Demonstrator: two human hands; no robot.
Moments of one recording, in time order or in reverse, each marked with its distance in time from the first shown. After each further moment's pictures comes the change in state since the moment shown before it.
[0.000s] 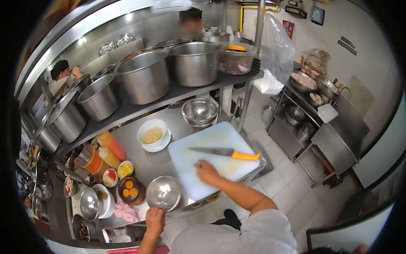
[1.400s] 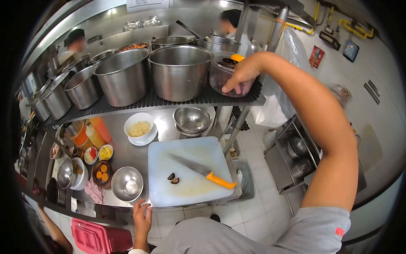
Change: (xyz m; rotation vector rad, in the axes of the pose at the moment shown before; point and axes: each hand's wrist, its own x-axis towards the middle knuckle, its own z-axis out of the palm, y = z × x) left_hand 0.059 0.138 0.074 -0.249 0.267 -0.638; right_hand 0.209 -0.030 -0.524 -0.381 -0.817 0.244
